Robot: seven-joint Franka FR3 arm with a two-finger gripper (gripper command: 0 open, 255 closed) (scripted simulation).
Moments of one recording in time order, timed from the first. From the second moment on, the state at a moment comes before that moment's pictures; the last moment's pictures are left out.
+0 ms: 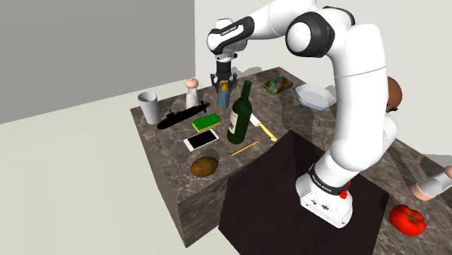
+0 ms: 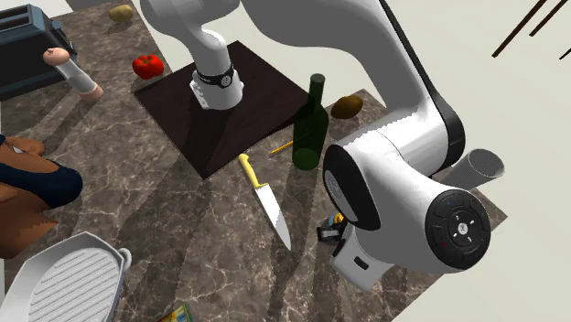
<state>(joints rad) -0.12 0.65 -0.05 -1.52 0.08 1.94 0.42</state>
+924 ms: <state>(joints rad) -0.12 0.57 -0.05 -1.47 0.08 1.80 0.42</state>
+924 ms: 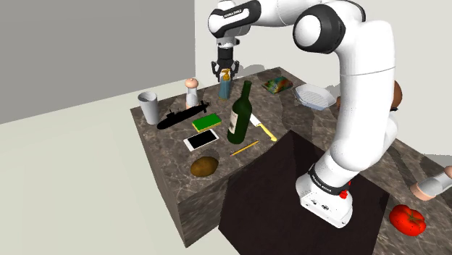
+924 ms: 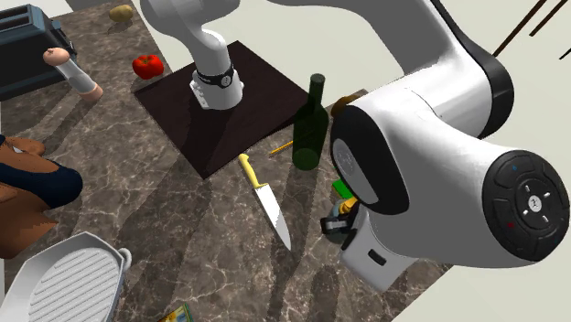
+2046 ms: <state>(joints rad) -0.12 0.52 -0.05 -1.32 0.07 1.61 0.44</state>
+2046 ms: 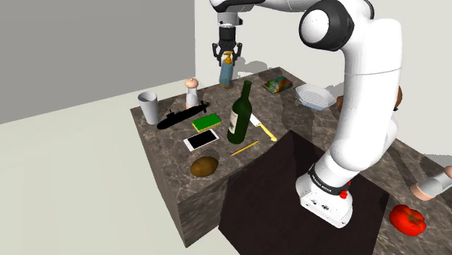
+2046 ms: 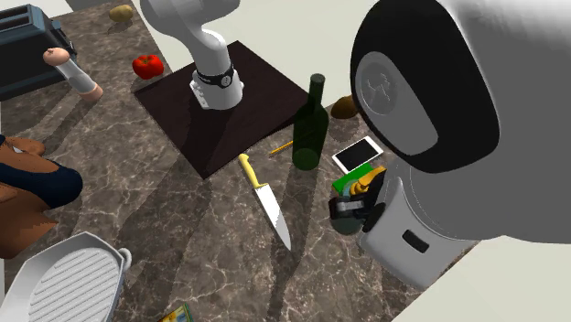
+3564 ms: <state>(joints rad) -0.18 0.38 -0.08 -1.31 0.06 1.45 0.36</state>
